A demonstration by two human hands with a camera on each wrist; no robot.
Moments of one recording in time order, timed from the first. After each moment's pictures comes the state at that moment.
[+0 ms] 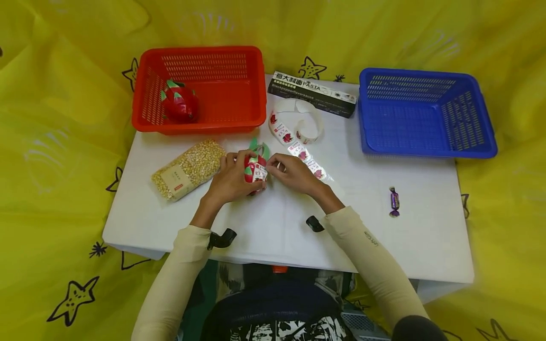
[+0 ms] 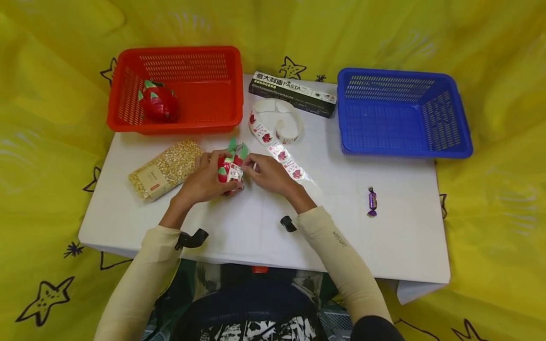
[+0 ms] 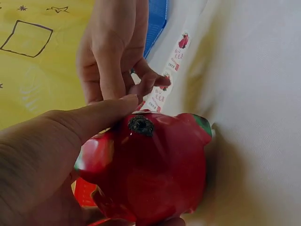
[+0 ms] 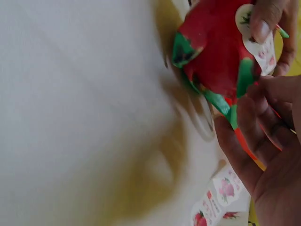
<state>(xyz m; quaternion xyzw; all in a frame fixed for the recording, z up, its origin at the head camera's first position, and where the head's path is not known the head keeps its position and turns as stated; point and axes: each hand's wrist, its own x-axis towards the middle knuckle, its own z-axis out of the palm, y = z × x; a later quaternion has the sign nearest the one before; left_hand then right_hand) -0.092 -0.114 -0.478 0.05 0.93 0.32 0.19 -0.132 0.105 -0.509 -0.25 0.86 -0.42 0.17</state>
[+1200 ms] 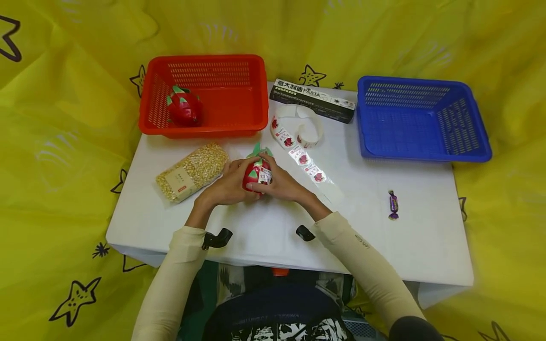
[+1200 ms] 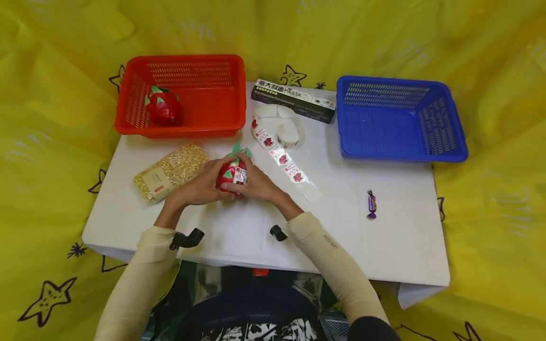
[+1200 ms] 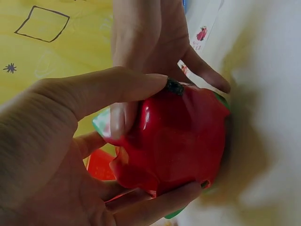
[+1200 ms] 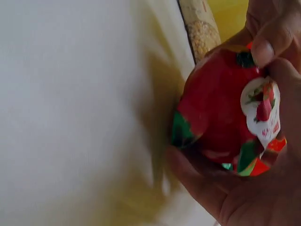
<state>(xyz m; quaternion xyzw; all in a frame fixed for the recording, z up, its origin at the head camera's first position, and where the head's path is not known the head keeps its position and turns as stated) -0.086 -0.134 -0.469 0.13 0.87 0.41 0.26 -0.112 0.070 -0.515 -0.18 0.82 -0.47 0.26</state>
